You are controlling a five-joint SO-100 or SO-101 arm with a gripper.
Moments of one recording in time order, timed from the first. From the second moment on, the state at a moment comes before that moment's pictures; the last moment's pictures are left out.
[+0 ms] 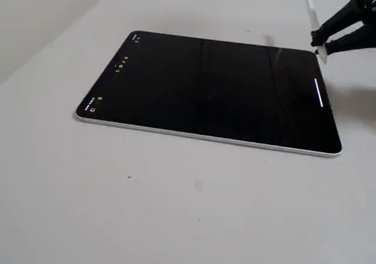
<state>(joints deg) -0.5 189.7 178.4 48.1 -11.1</state>
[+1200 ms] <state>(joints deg) -11.2 76.6 144.9 -66.5 -68.3</state>
